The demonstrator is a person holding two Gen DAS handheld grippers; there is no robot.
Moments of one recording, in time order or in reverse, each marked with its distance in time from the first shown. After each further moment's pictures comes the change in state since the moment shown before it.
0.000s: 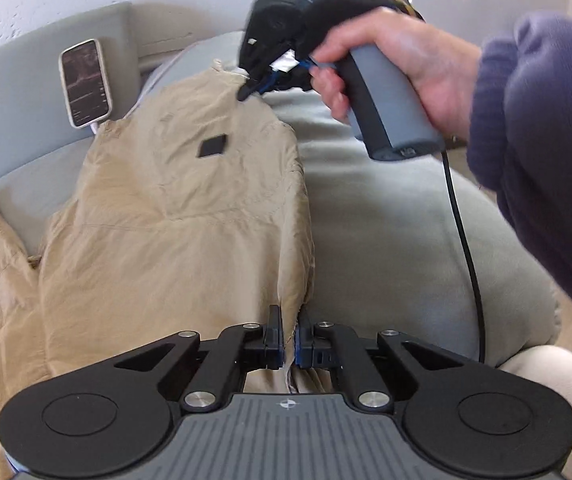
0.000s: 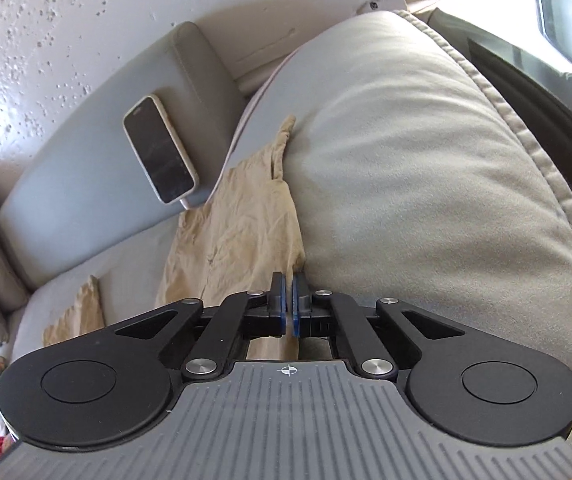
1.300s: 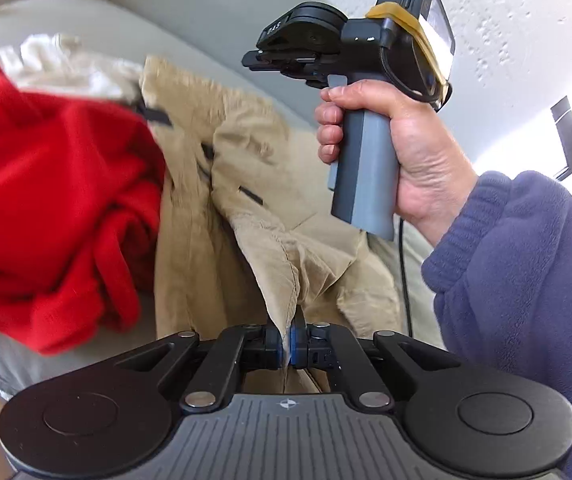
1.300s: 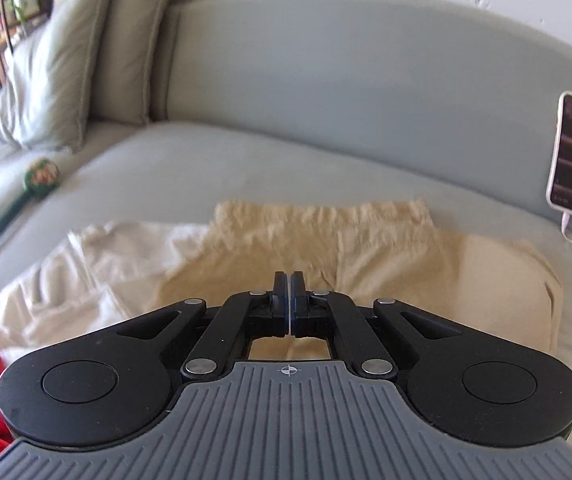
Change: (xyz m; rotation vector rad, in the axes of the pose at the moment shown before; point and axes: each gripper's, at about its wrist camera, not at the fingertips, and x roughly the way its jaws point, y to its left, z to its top) left arm -0.168 0.252 -0.140 -0.767 -0.198 -0.021; right arm 0.082 0.435 -0.181 -0.654 0.059 0.190
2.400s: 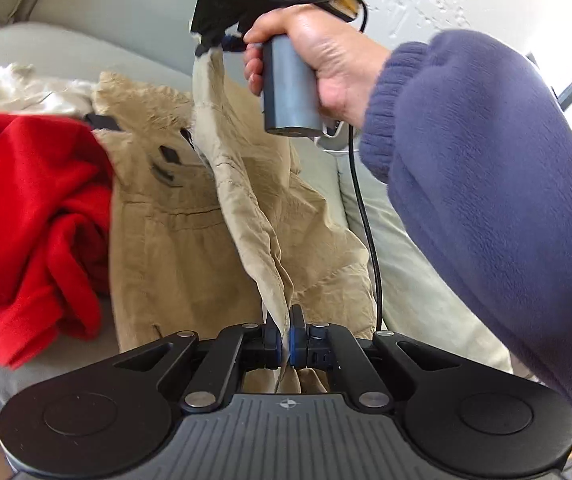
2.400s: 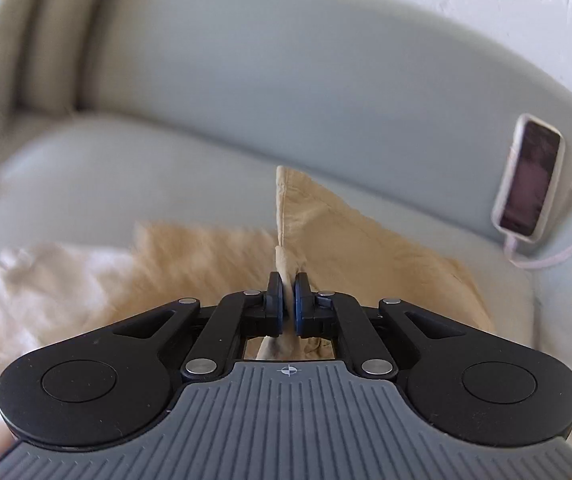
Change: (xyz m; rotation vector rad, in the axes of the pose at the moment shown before) left arm 0.000 -0.014 -0.014 0.088 0.027 -0.039; right arm 0.026 0.006 0.039 -0.027 0.024 -0.182
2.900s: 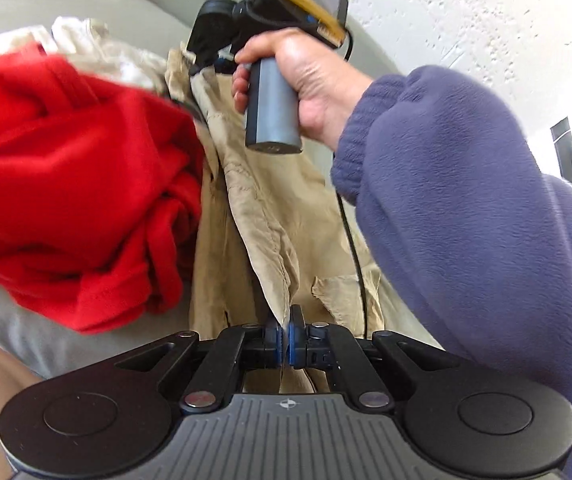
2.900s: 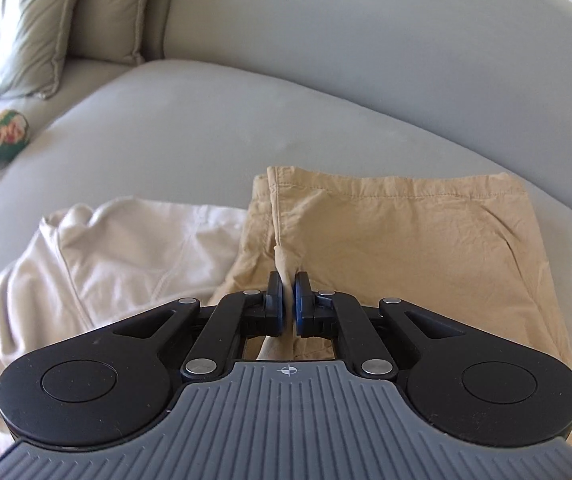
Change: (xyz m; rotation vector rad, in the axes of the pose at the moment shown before) left arm -0.044 0.042 0.001 -0.167 -0.017 0.013; right arm 0.057 0.071 -0.018 -0.023 0.187 0.074
